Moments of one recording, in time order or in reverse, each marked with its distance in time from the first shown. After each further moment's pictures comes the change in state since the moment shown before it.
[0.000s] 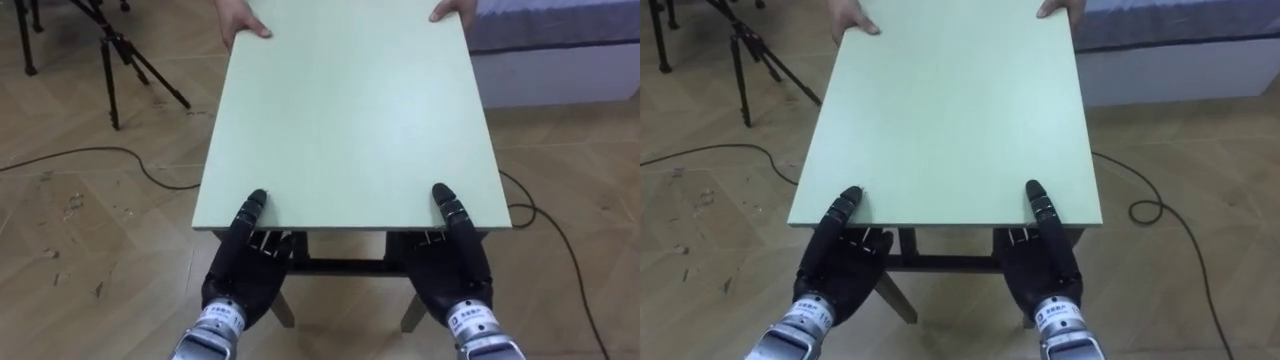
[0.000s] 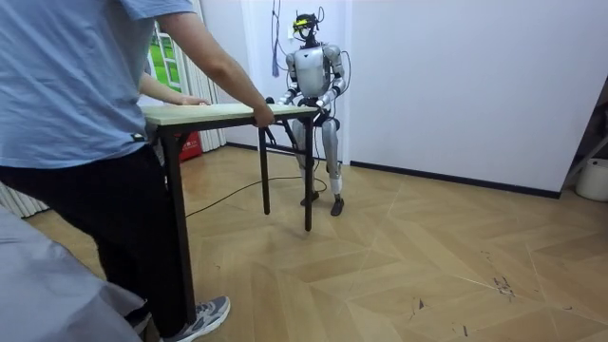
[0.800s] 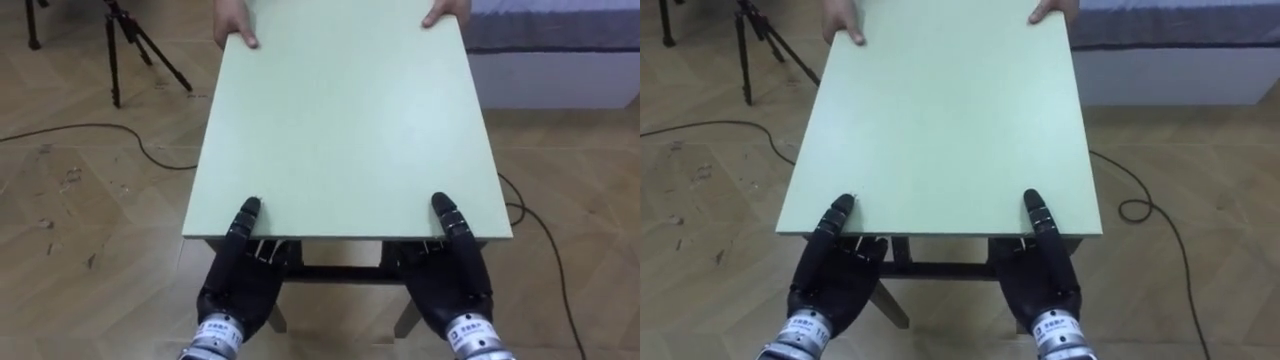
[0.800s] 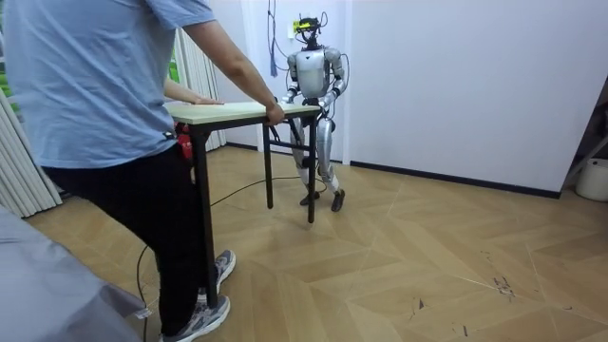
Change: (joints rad) left arm 0.086 0.028 -0.079 -0.004 -0.014 -0.108 -0.082; right arm 0.059 -0.044 0.071 -0.014 0.034 -0.051 0.030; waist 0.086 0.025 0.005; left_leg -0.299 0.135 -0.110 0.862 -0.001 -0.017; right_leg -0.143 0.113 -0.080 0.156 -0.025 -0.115
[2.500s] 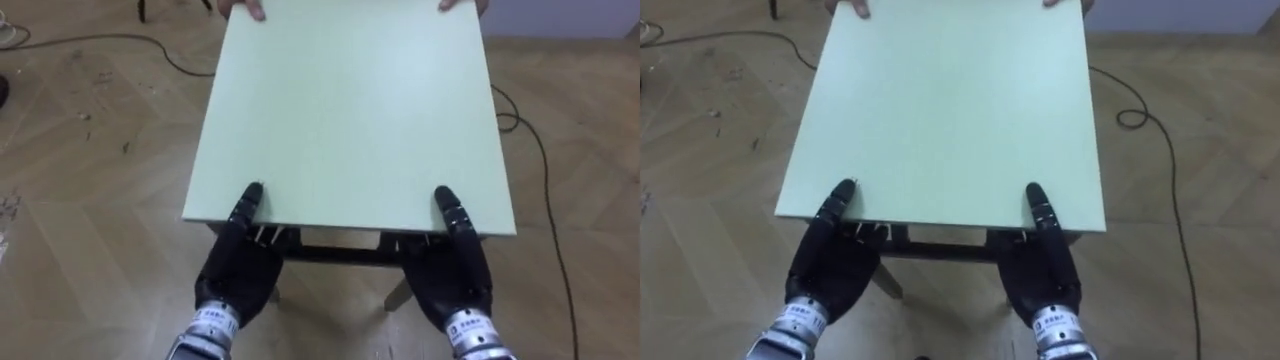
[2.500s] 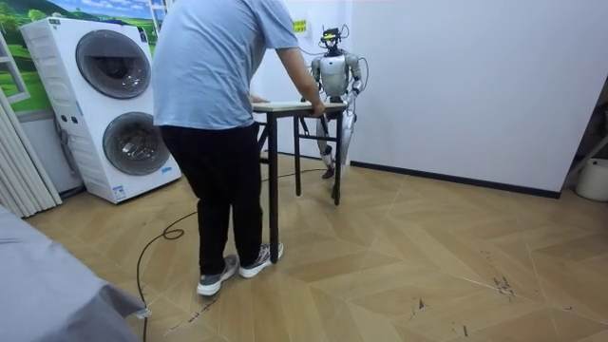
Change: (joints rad) left arm -0.154 0.038 0.019 0.067 0.022 -0.025 -0.063; right arm -0.155 0.025 -0.009 0.108 0.013 0.022 0.084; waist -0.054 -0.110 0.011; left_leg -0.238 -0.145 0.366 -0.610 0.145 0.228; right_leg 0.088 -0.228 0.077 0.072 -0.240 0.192
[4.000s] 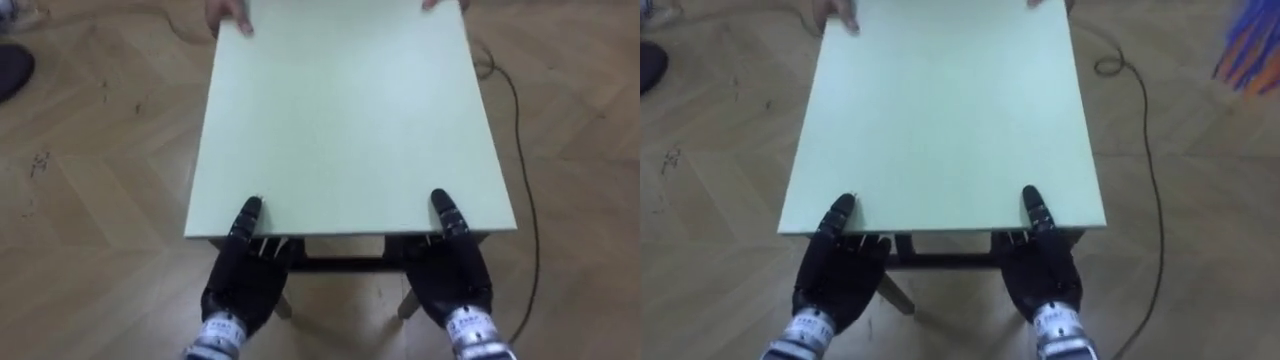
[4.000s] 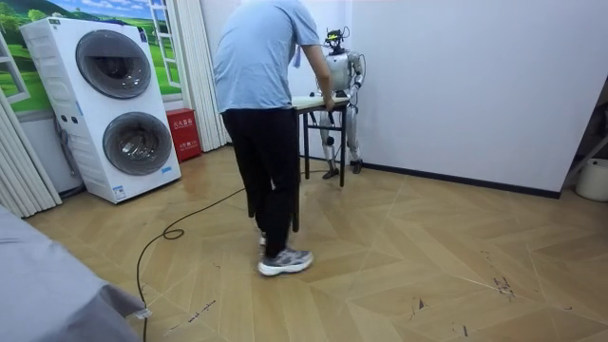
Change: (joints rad) left arm 0.050 -0.037 -0.019 0.045 -0.046 -0.015 -0.006; right arm 0.007 0.013 0.001 0.047 -0.094 -0.039 0.027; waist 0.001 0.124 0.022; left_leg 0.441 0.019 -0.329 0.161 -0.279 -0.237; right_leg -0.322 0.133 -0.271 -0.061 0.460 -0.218
